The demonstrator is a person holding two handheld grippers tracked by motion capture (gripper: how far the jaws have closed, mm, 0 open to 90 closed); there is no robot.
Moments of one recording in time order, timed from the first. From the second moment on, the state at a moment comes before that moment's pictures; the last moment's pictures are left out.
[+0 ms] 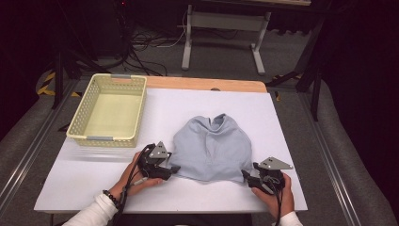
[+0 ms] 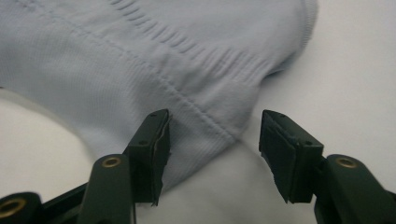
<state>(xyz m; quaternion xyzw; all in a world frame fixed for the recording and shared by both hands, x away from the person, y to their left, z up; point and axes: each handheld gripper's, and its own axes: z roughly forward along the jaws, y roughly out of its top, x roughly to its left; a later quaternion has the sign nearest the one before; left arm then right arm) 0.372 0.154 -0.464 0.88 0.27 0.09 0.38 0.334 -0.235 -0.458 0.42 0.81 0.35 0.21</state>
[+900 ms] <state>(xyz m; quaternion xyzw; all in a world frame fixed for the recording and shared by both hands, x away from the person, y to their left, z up) 0.334 0.184 -0.390 0.83 0.25 0.17 0.47 0.311 -0.233 -0.383 0.38 0.76 0.46 0.24</state>
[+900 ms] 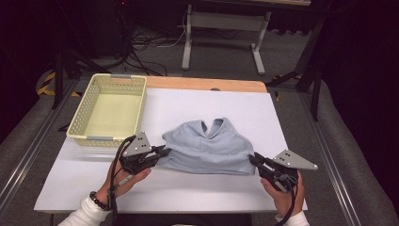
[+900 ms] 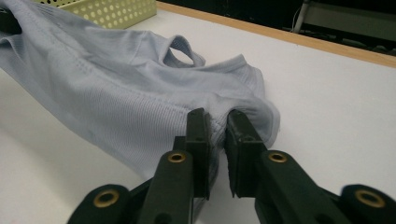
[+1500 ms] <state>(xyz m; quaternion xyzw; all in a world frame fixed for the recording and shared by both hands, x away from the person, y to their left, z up) 0.344 0.176 -0.417 0.84 0.26 0.20 0.43 0.357 -0.230 -0.417 0.40 0.77 0.43 0.24</state>
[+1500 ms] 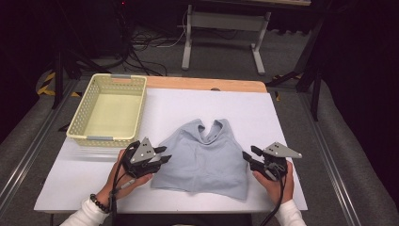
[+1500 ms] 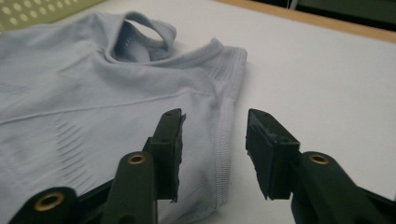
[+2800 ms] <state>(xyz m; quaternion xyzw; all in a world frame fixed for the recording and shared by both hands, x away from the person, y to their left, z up) 0.366 0.171 -0.449 0.87 0.29 0.11 0.38 0.379 -0.229 -0.434 0.36 0.81 0.41 0.22</state>
